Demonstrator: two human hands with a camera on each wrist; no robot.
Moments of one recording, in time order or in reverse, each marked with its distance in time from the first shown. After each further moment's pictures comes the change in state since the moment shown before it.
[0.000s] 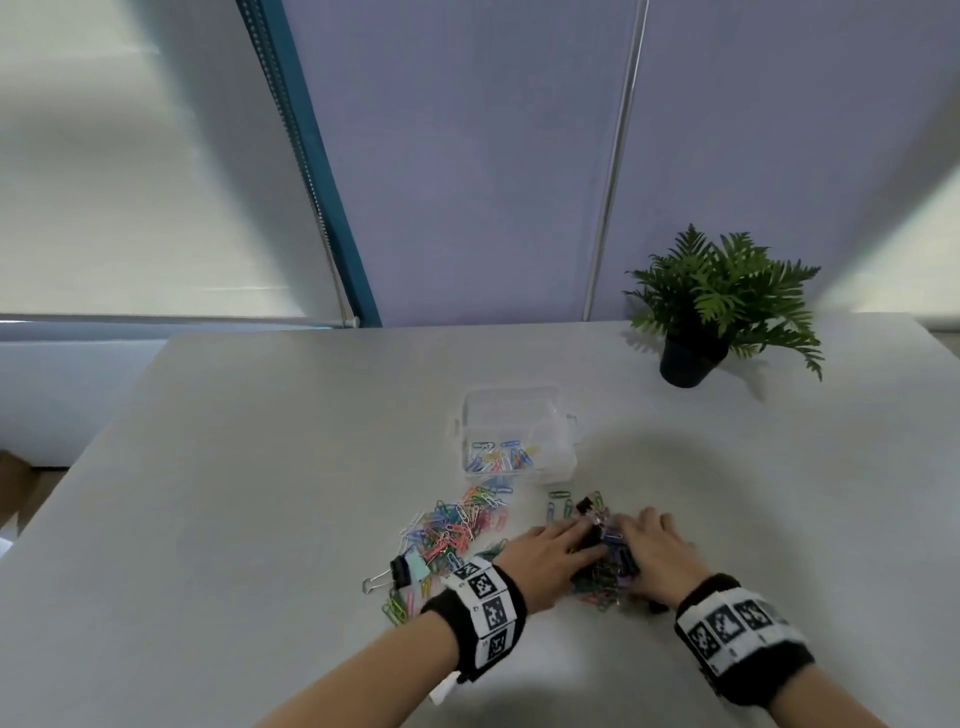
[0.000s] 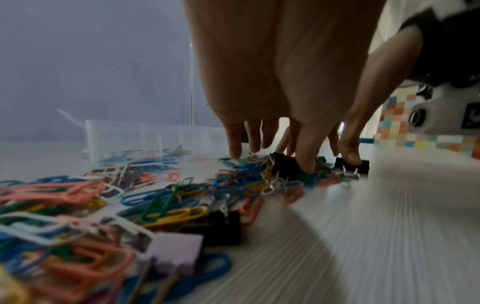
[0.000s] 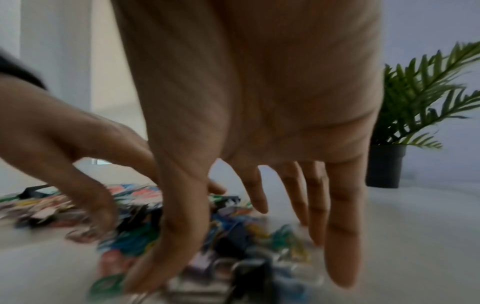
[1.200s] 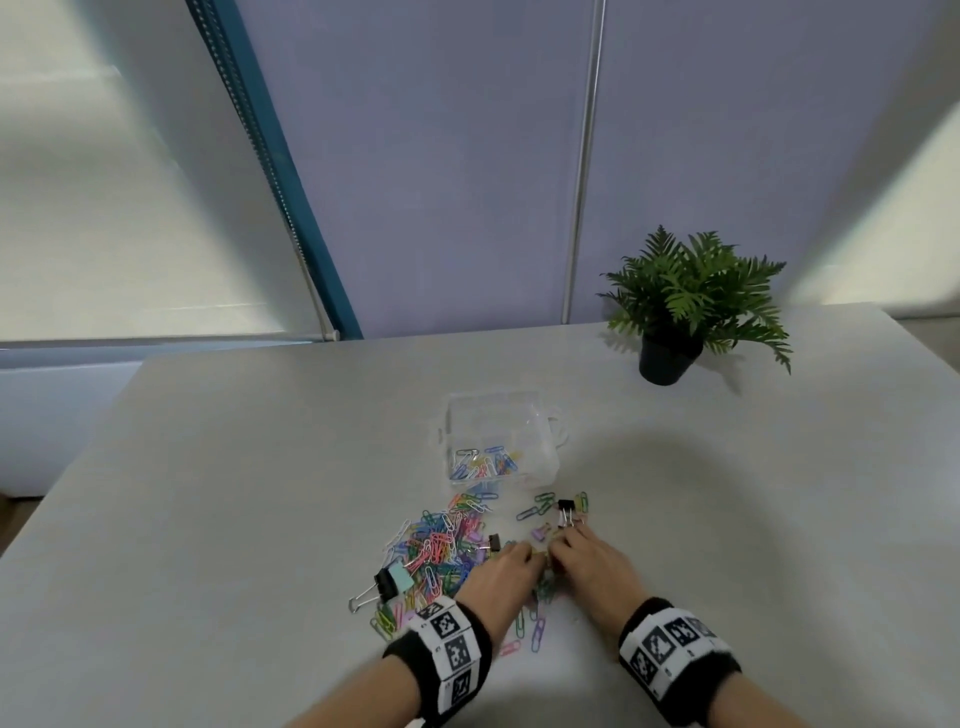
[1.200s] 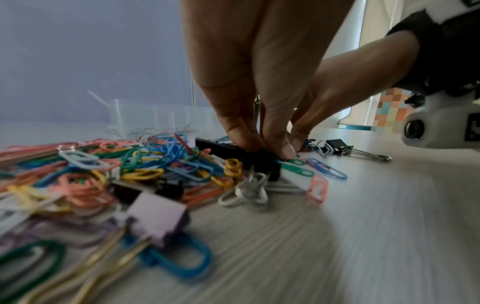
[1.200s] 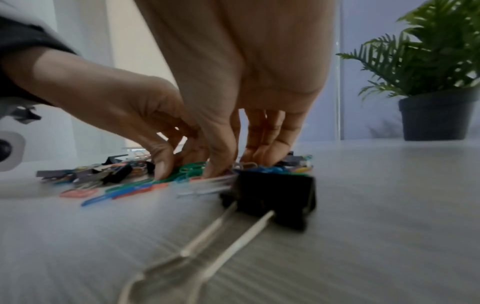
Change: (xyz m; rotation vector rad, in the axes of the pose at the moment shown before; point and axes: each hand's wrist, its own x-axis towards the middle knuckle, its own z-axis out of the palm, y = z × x) left_hand -0.023 0.003 0.004 -0.089 0.097 -0.235; right_hand -0.002 -0.044 0.021 0.081 0.327 -0.295
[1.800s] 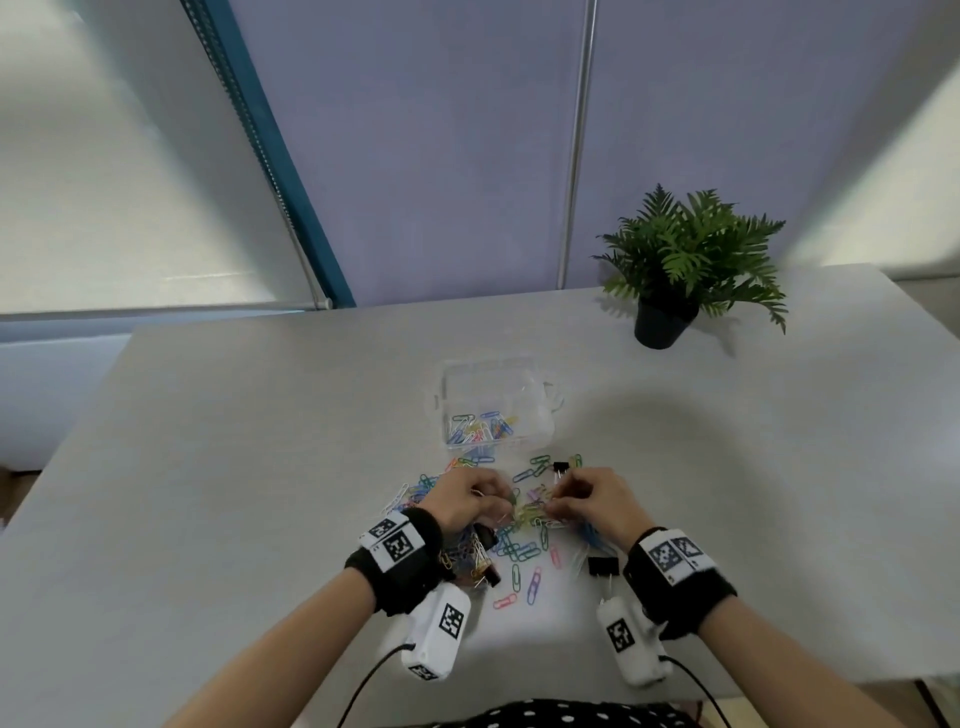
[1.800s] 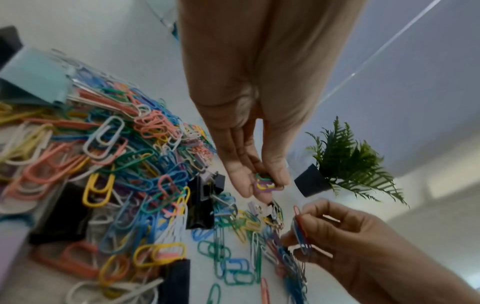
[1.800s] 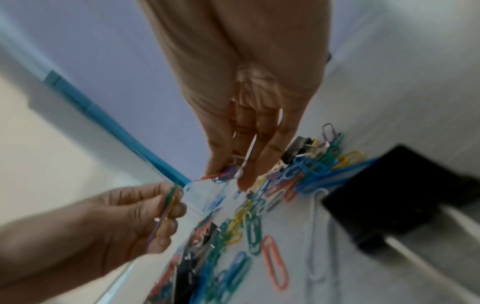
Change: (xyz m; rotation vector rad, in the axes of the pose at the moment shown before) left_hand 0.005 -0.045 -0.036 -0.975 0.007 -0.219; right_hand 0.014 0.020 -0.017 0.981 0.036 0.346
